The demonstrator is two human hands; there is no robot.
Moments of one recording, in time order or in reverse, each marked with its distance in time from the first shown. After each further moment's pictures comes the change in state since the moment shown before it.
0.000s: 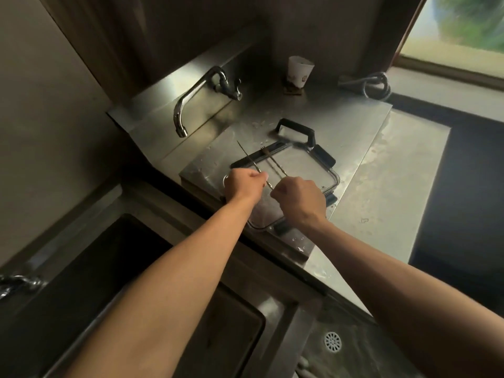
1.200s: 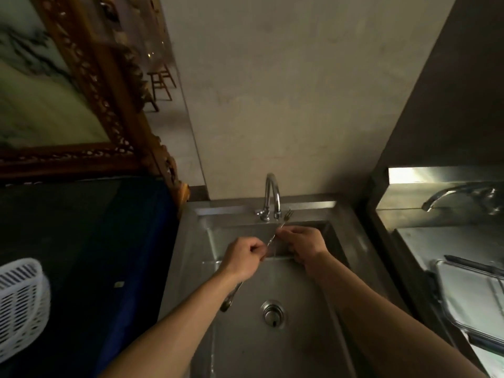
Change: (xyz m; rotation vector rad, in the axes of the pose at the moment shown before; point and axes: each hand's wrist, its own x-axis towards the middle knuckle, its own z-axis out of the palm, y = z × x) left_hand -0.284 -0.191 -0.366 -0.047 0.465 -0.202; right_hand -0.233 -0.329 0.090 0.686 -0.863 -0.113
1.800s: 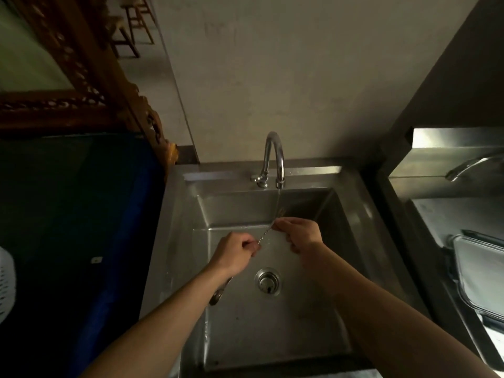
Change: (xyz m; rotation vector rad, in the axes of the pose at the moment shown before) left_hand 0.027 -0.077 0.037 0.040 -0.139 -0.133; right_hand 0.056 0.073 0.018 0.024 0.065 0.184
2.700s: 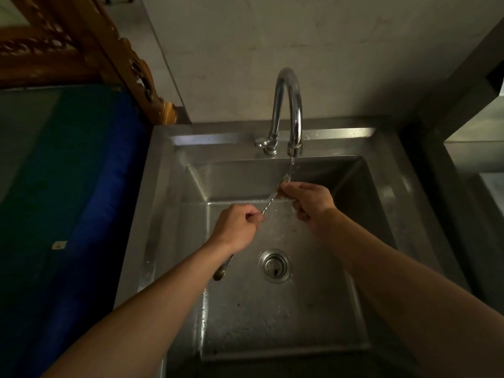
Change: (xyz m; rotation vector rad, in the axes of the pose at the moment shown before) left_hand 0.082 -0.045 0.037 0.056 0.046 -0.037; right_hand 0.115 0.035 0.009 0.067 -0.101 0.045
